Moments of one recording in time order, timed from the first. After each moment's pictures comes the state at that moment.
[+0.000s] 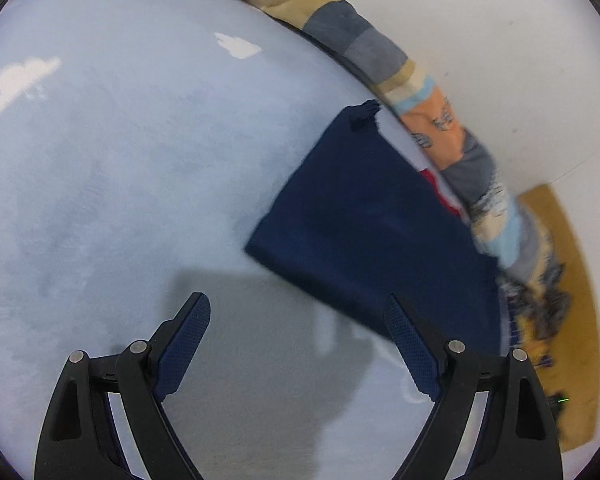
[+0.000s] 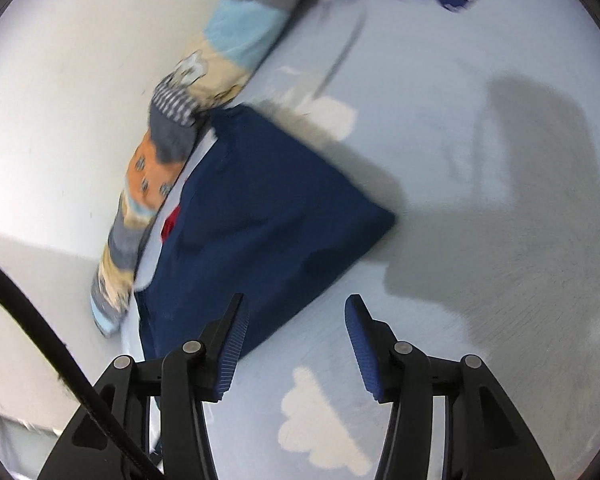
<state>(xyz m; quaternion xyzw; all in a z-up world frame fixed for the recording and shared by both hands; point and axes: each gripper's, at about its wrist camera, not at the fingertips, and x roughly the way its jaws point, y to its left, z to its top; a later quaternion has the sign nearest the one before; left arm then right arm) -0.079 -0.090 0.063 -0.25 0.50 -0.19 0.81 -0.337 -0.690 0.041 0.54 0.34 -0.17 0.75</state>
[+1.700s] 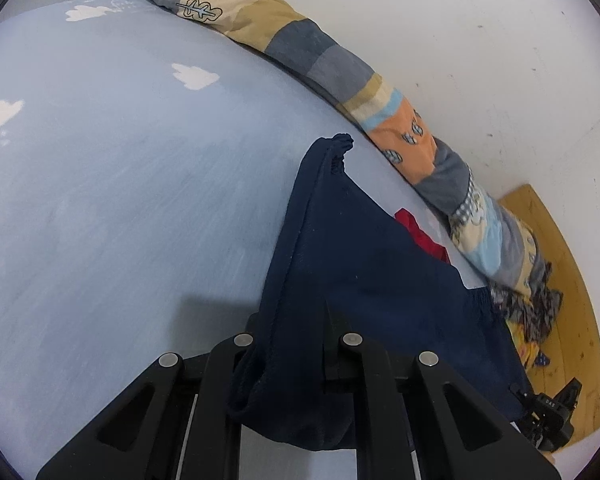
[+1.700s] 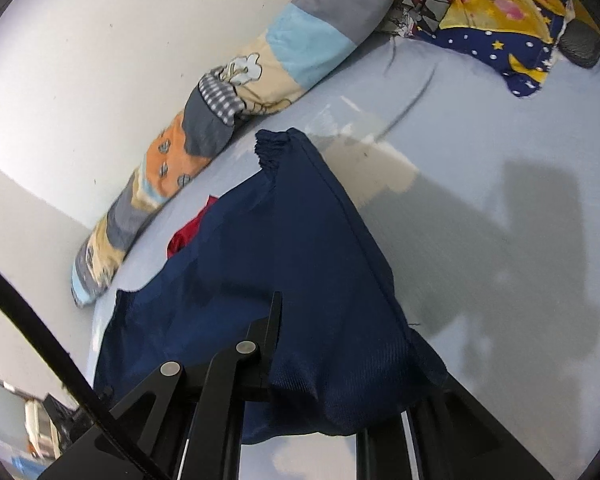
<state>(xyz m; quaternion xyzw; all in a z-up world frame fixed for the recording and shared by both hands) -0.073 -0.118 0.078 -0.23 0.45 -0.21 0.84 -0.310 -0.669 0.082 0.42 0.35 -0.16 0.82</state>
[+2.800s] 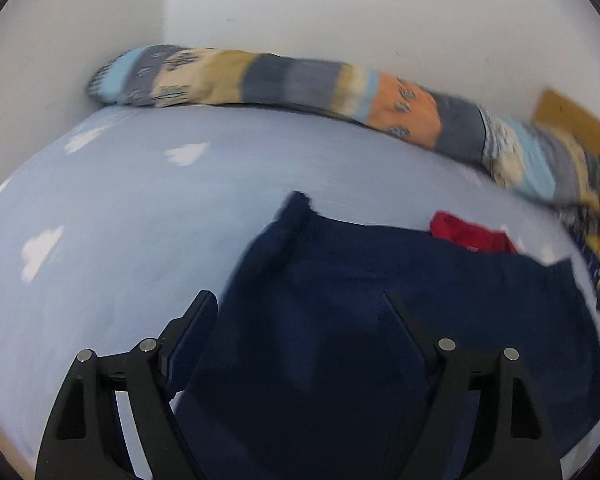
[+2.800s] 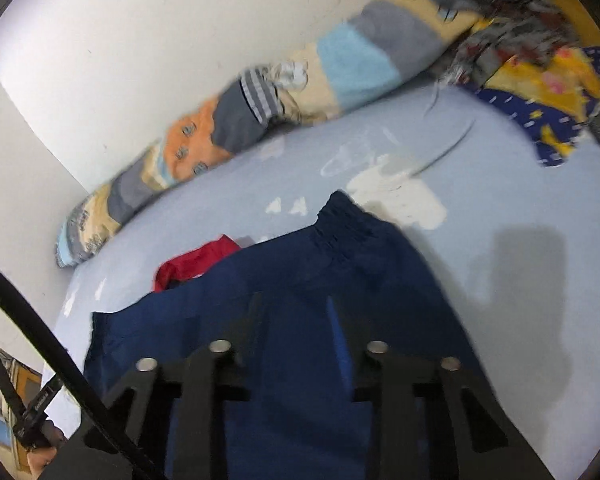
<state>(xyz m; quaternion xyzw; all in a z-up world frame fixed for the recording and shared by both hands) -0.113 -0.193 0.096 0.02 0.39 -0.14 0.91 -0.283 -0.637 0.083 0.31 0.35 -0.16 0.87</state>
